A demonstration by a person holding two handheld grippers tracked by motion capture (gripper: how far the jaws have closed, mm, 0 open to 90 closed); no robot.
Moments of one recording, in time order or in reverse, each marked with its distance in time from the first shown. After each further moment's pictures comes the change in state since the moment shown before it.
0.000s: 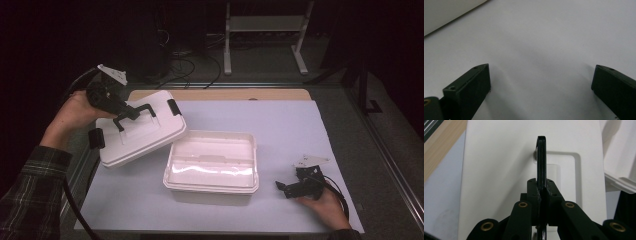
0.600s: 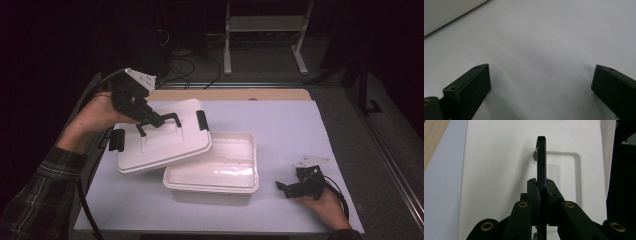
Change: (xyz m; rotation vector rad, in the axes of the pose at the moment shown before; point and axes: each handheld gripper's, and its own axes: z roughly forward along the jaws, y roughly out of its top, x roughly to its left) left arm -0.058 0.056 0.021 0.021 -0.111 0.200; right arm 0.000 0.000 0.000 0.001 0.001 0.001
